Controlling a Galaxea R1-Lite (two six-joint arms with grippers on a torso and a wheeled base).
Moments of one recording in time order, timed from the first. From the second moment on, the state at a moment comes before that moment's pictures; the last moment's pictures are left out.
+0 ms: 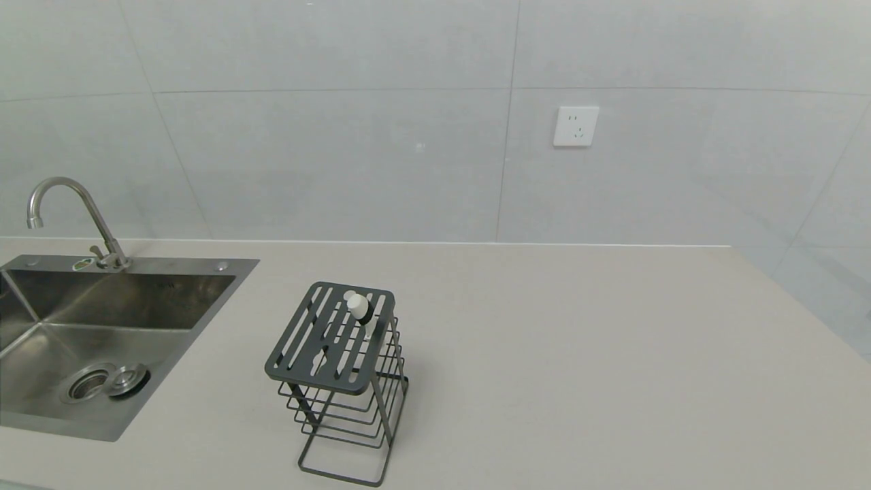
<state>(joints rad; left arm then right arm) -0.05 0.12 0.00 -0.38 -0.31 -0.14 0.00 0.00 0.00 0.00 0.03 0.00</state>
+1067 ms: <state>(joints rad) 0.00 0.00 0.00 0.00 -0.05 0.00 0.00 0.00 0.00 0.01 -0.03 0.01</state>
